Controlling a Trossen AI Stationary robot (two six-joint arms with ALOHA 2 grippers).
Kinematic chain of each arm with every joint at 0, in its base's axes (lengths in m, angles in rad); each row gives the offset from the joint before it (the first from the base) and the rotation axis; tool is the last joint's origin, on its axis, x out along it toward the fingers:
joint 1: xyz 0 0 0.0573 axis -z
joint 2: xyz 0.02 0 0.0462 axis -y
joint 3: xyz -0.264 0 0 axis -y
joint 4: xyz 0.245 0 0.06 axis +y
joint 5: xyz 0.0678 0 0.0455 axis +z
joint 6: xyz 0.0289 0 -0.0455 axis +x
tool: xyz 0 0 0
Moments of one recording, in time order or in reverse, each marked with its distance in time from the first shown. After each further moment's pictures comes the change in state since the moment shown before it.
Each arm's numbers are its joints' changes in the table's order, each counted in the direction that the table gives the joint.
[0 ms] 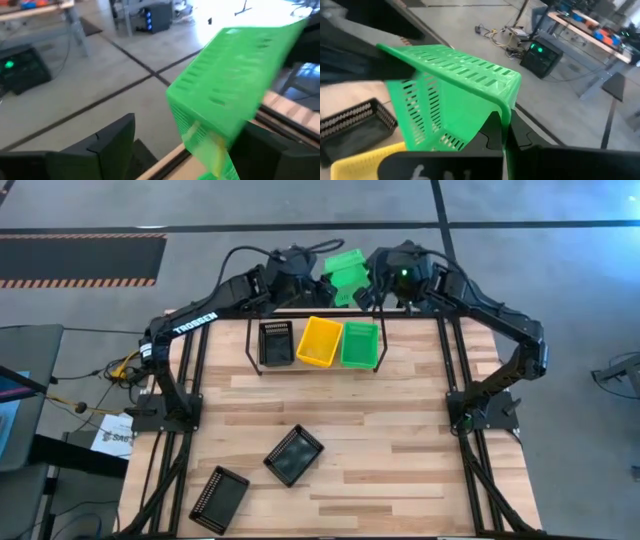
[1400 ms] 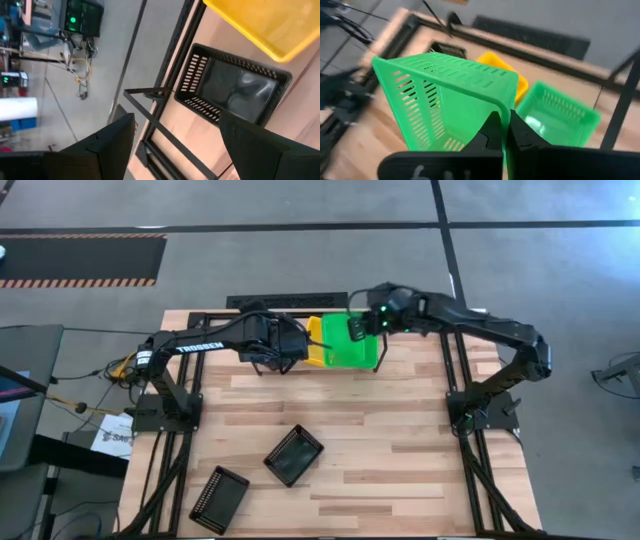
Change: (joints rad) left arm 0.238 0.026 -0.177 0.940 0.272 -0.087; right arm -0.084 0.038 -0.229 0.176 0.273 0.835
